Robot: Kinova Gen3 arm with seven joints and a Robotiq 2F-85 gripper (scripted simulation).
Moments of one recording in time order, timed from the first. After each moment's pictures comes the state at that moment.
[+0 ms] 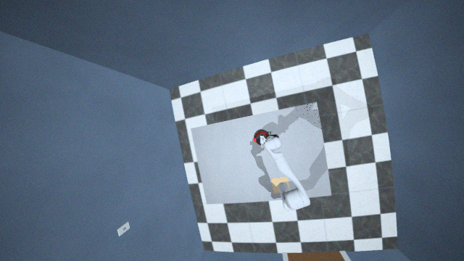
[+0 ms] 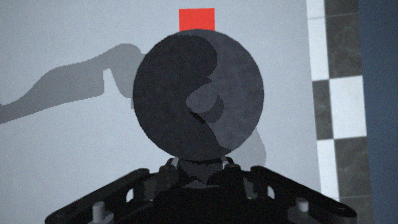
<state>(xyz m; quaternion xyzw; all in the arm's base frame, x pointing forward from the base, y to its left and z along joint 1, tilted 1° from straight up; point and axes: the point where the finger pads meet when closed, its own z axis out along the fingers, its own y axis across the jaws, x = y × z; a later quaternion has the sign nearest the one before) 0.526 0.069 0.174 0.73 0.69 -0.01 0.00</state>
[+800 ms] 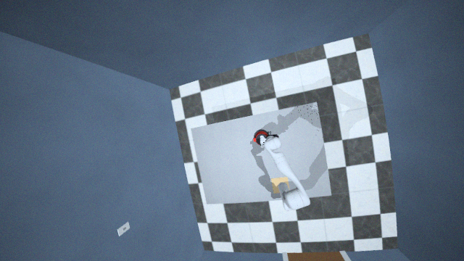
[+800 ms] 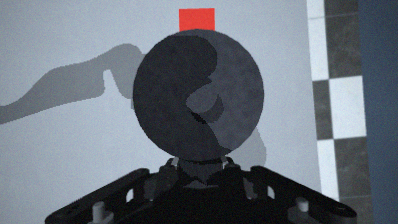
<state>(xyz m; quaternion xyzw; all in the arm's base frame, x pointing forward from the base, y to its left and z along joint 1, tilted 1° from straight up) 0.526 0.070 0.171 0.73 0.69 -0.01 0.00</state>
